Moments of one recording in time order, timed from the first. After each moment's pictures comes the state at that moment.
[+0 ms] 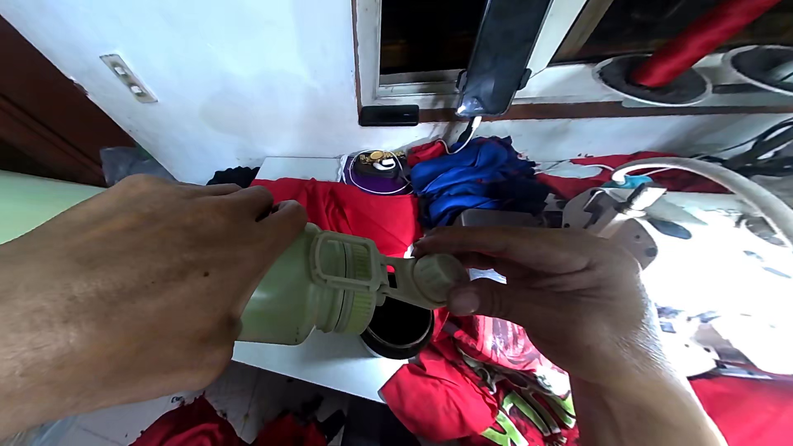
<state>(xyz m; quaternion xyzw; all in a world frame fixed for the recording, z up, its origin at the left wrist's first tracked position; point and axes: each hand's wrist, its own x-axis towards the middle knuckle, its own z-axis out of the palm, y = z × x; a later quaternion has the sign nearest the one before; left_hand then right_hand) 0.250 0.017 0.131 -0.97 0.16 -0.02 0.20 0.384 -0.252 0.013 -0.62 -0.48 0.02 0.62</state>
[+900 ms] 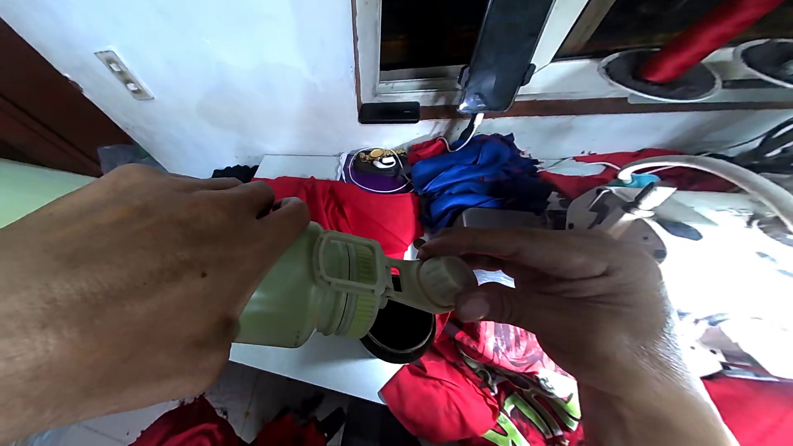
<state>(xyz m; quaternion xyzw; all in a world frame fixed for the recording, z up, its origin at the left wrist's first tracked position) 0.255 0.017 0.132 -0.96 0.18 -0.02 0.22 0.386 -0.255 0.011 -0.62 -0.48 0.01 0.62</state>
